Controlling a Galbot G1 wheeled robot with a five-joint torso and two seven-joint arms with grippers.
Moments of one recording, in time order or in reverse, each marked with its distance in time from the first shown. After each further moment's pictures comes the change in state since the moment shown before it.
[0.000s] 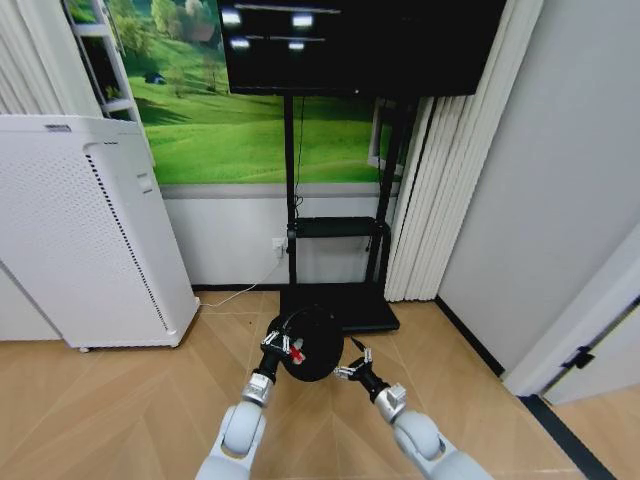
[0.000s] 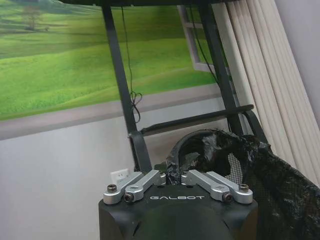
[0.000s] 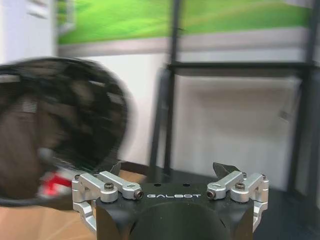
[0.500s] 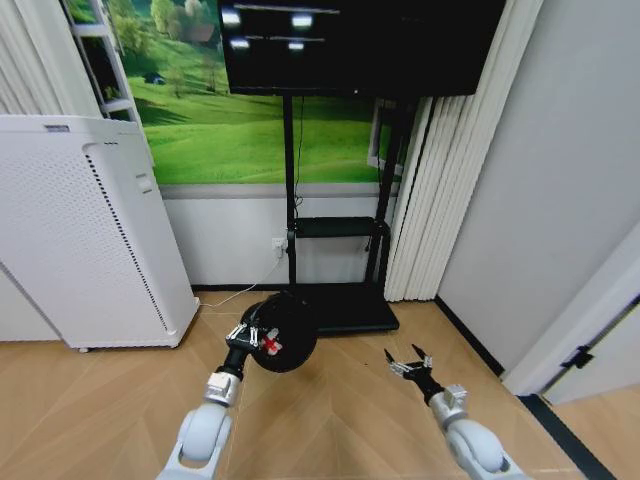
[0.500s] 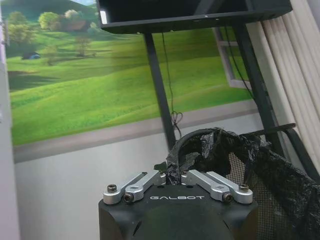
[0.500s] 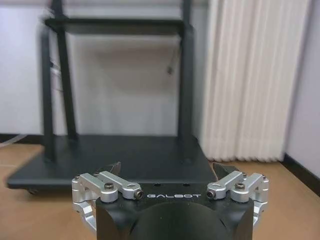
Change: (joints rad) left arm 0.113 0.087 -0.161 -0.199 -0.117 0.031 -0.001; right arm -0.090 -0.012 0.270 -0.098 0.102 -0.132 0.068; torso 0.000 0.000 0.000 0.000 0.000
